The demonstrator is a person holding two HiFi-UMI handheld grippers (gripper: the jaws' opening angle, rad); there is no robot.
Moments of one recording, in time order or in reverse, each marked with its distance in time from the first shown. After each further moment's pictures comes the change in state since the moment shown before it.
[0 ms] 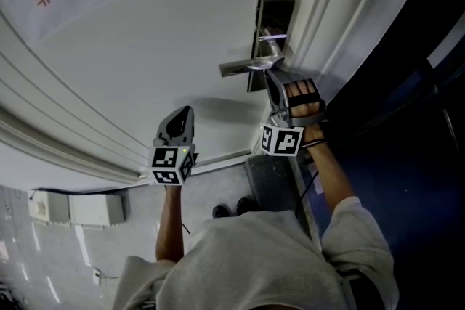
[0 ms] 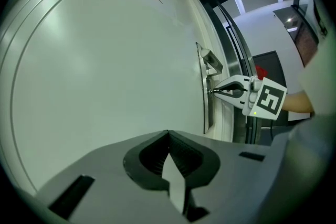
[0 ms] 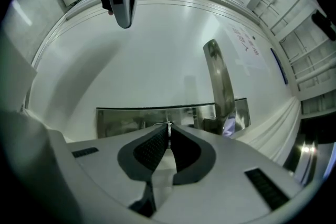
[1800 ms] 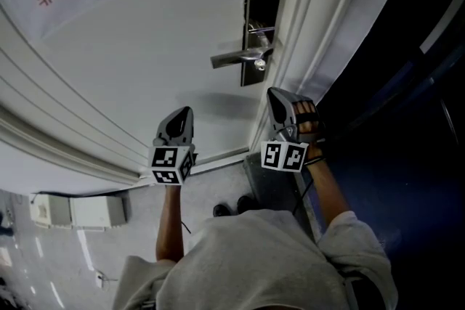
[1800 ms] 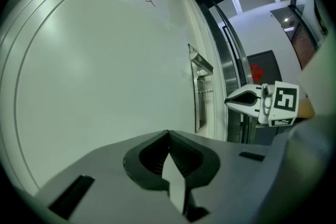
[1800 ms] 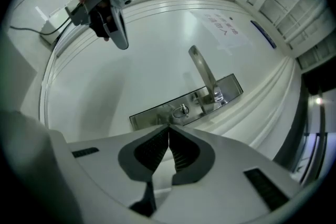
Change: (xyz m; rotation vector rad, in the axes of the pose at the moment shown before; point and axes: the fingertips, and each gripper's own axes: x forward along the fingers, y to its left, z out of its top) left arm -0.014 -0.020 0.001 0.018 0.005 -0.031; right arm -0.067 0.027 -0.012 0.327 0.023 0.101
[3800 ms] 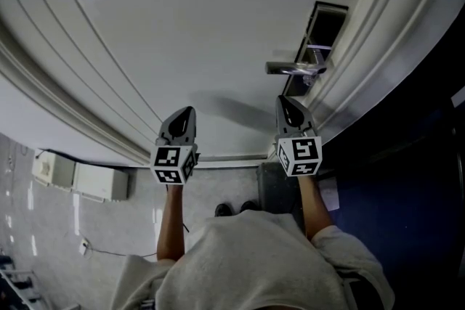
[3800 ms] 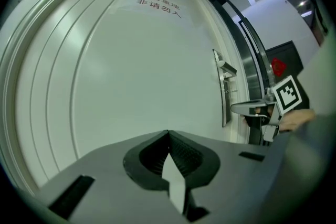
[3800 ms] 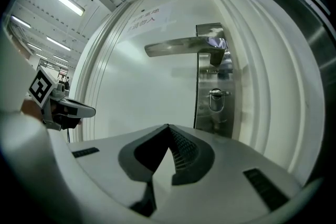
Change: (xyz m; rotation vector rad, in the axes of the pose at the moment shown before) left arm -0.061 0.076 -0.009 -0.033 -0.001 0.244; right arm 0.041 0.030 0.059 1.044 -0.214 0.292
